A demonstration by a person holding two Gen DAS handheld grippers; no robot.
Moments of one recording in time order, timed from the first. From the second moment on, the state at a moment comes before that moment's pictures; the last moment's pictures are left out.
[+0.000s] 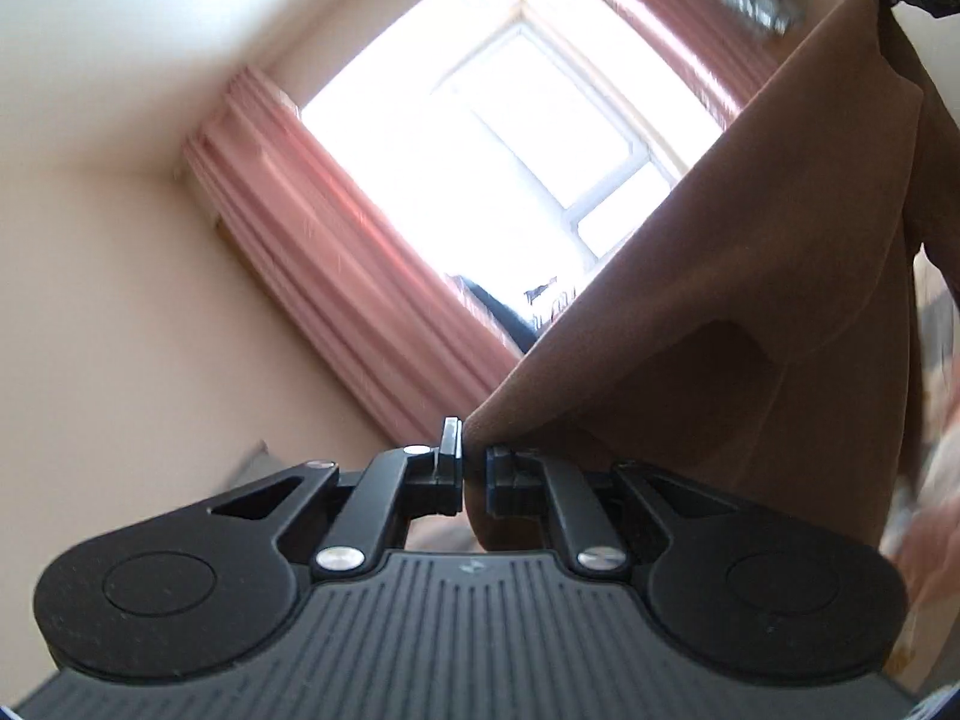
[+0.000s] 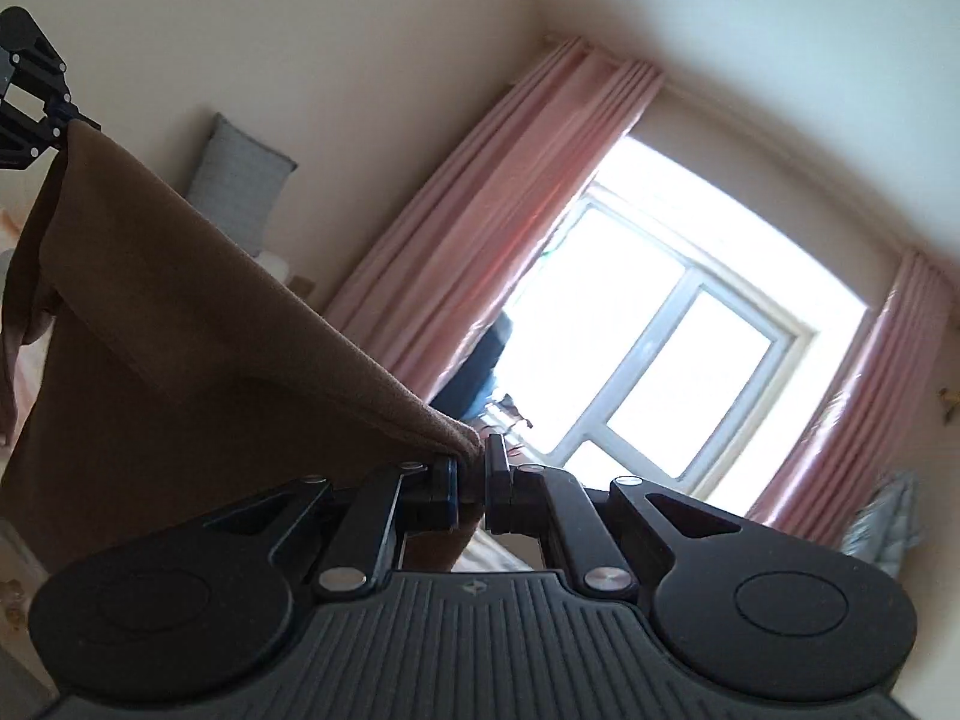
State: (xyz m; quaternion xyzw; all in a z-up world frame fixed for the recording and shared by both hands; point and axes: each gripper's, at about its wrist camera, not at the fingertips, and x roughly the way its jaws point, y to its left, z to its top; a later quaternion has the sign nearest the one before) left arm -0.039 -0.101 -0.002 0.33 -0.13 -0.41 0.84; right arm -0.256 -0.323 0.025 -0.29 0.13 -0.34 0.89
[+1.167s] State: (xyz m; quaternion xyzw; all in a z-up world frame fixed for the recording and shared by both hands) left arm 0.102 -0.476 -0.134 0.39 0.18 -0.54 0.72; right arm -0.189 -0.640 -0.162 -0.04 0.45 -0.40 0.80
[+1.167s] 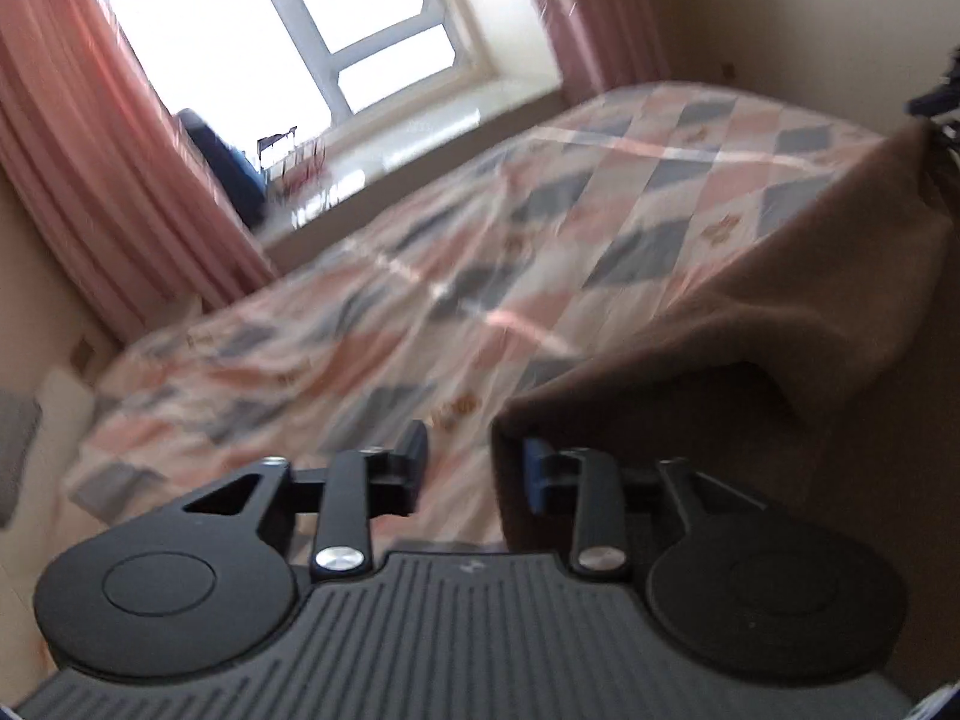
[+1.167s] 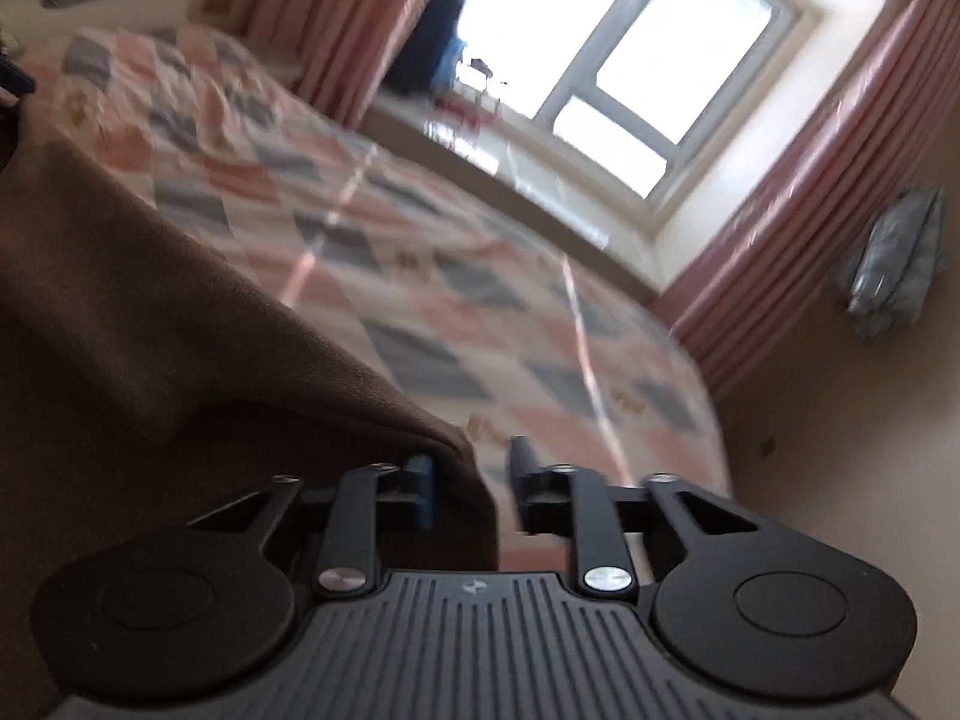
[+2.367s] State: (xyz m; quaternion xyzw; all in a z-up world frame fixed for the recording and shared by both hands) left arm 0.151 -0.392 -0.327 0.29 0.52 -0.40 0.69; right arm -0.384 -0.626 -0.329 0.43 0.39 -0.39 0.72
